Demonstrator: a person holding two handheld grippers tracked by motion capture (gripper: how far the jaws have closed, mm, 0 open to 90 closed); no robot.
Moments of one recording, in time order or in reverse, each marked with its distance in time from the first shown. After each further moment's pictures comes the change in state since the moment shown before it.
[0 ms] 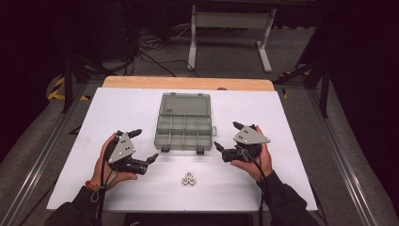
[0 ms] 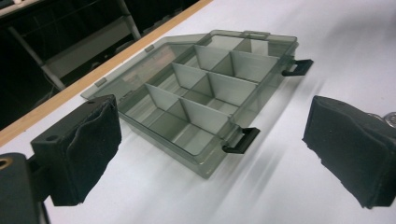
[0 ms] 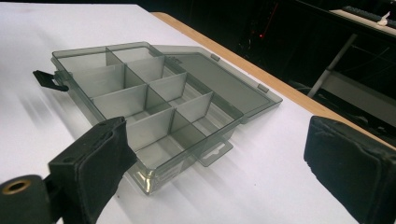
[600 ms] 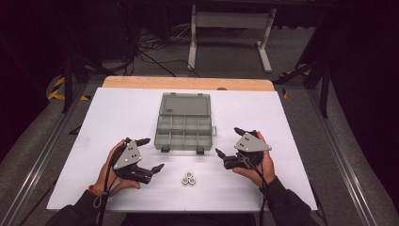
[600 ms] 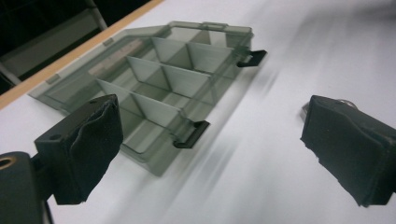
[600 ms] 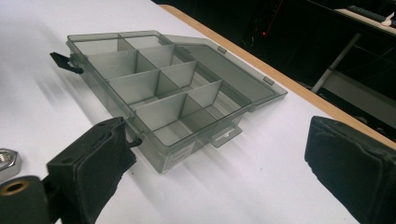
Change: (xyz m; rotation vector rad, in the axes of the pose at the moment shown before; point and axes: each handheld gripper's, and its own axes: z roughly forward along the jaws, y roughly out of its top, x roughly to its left) left arm -0.020 -0.003 0.007 0.028 -0.118 0.000; right arm 0.011 -0.009 -0.012 0.016 0.006 -0.031
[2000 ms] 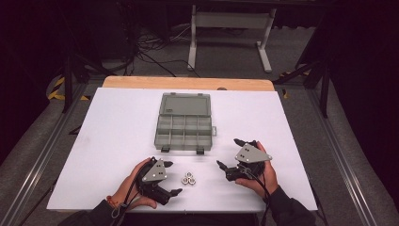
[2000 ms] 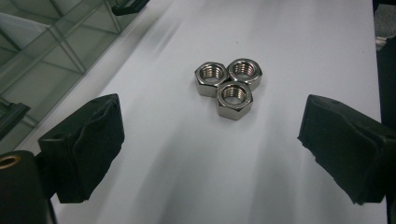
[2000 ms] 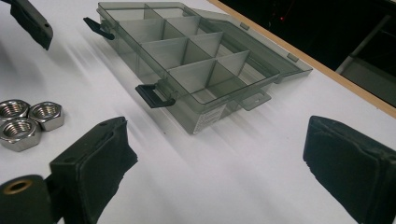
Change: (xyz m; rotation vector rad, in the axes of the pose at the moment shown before) left arm -0.053 -0.006 0.045 0.173 -0.241 -0.007; right arm 0.014 -0.019 -0.012 0.056 0.057 -0.002
